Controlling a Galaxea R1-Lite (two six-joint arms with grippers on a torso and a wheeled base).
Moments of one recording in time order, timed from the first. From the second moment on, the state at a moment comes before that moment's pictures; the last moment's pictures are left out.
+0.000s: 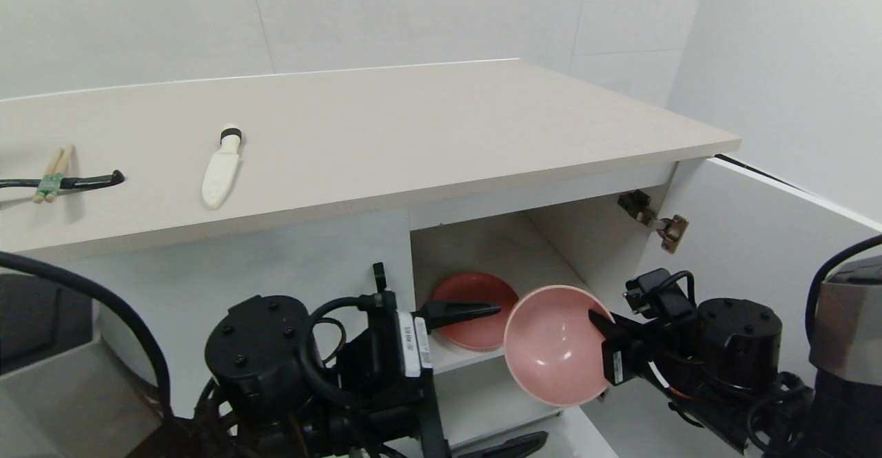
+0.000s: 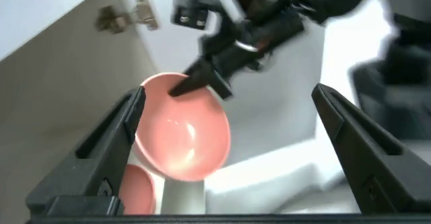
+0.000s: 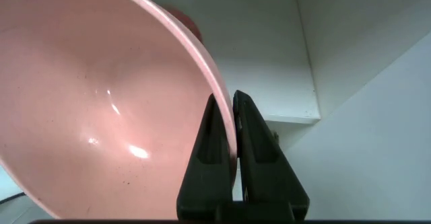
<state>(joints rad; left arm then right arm) -0.83 1.94 -0.36 -1.57 -0.53 0.28 0.48 2.10 -0.16 -1.57 -0.14 -0.02</state>
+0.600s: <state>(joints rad) -0.69 1.69 -0.03 -1.57 -0.57 0.37 0.52 2.14 -0.29 -1.57 -0.14 0.20</state>
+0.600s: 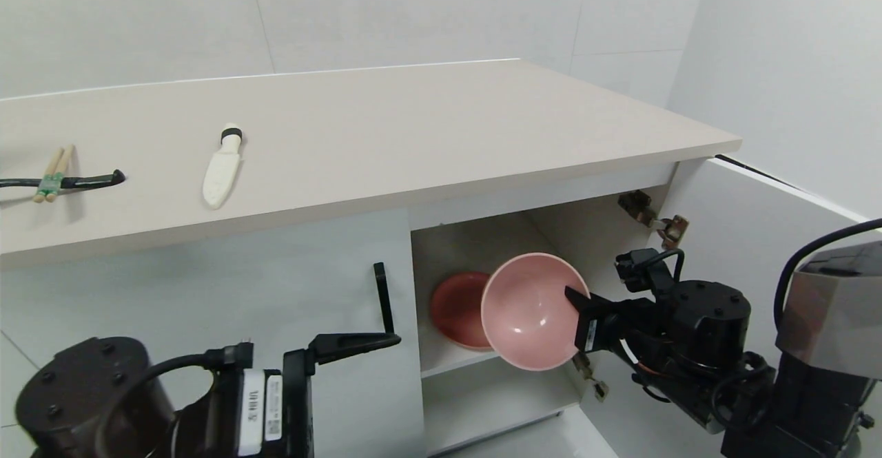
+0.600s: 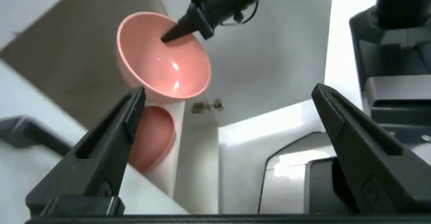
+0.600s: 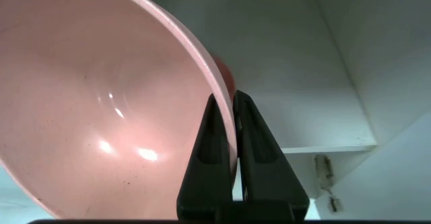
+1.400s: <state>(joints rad) -0.67 1.30 0.00 -1.15 -0.57 0.34 0.54 2.20 -0.31 -1.57 -0.16 0.19</state>
